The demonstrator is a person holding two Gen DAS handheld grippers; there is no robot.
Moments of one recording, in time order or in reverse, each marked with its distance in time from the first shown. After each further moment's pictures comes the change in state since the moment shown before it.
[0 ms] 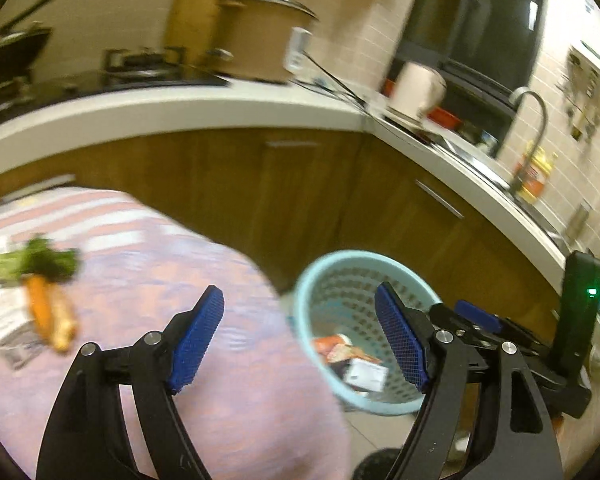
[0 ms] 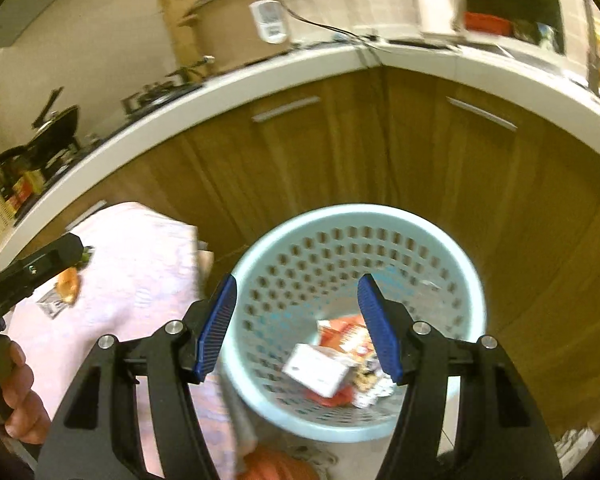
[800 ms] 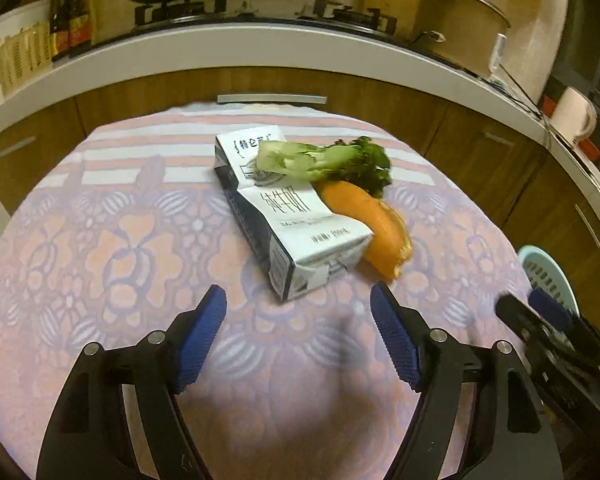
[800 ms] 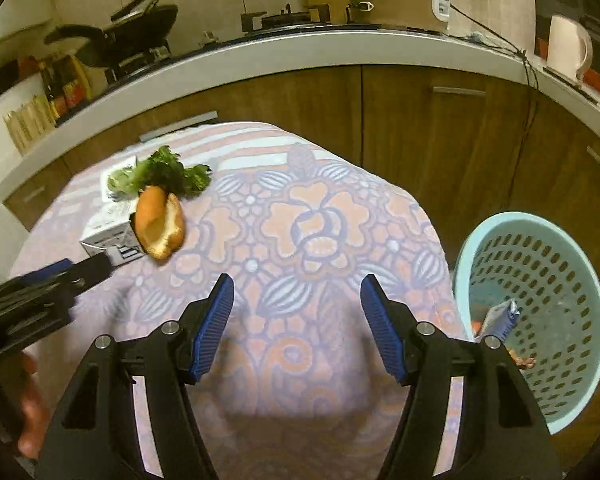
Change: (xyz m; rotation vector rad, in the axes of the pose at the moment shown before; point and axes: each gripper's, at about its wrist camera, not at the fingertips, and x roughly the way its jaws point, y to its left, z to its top) left arm -0.048 0.175 -0.045 -0.245 0.105 0.437; right arm 0.077 0.188 -0.040 -0.222 0.133 0.097
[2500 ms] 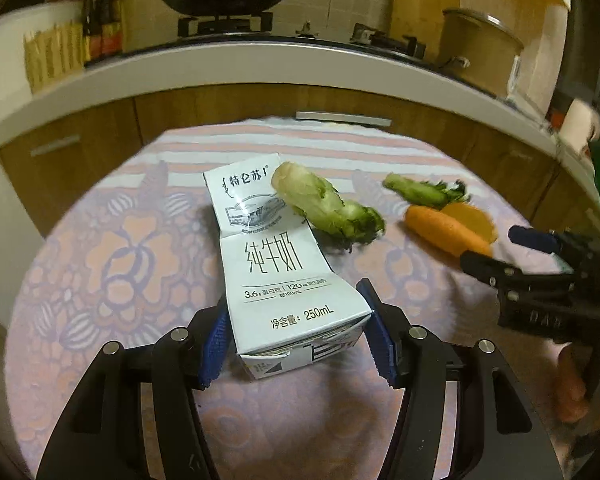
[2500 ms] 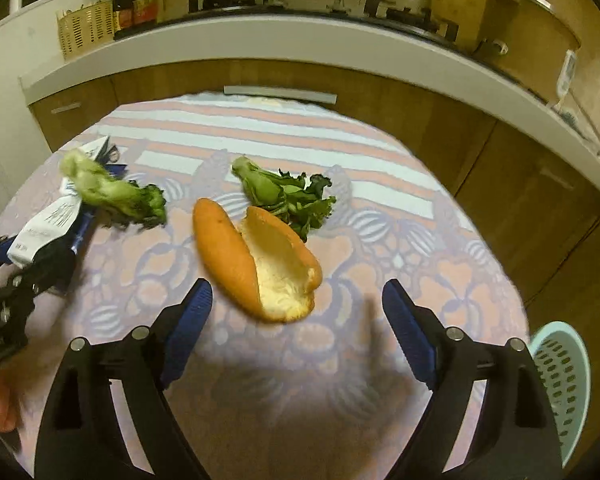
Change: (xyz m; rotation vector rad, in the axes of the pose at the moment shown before) left arm -0.018 0.086 -0.020 0.030 -0.103 0.055; right arm 0.065 0.111 0.038 -0.349 0.101 0.053
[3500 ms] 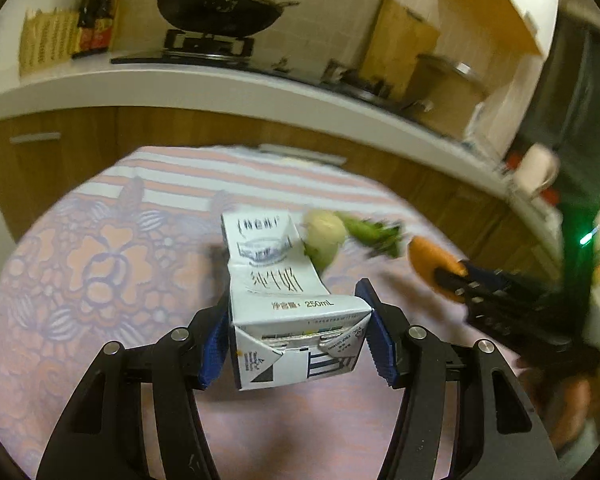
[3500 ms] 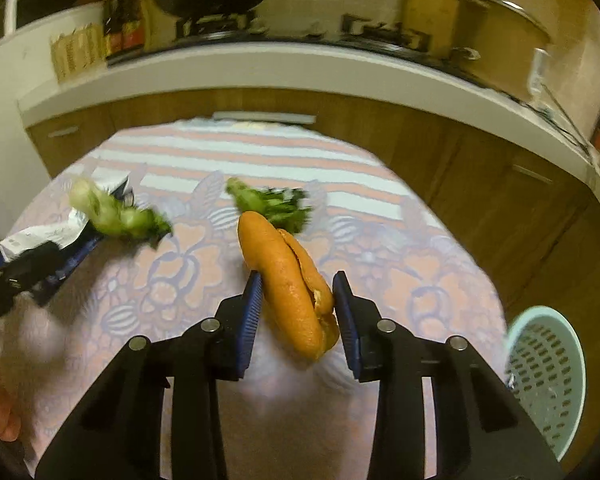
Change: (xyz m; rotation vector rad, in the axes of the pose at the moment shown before) left arm -0.042 0.013 0.007 -0.117 -0.095 -0.263; right arm -0.055 -0.011 -0.014 0.080 -0.106 -0.076
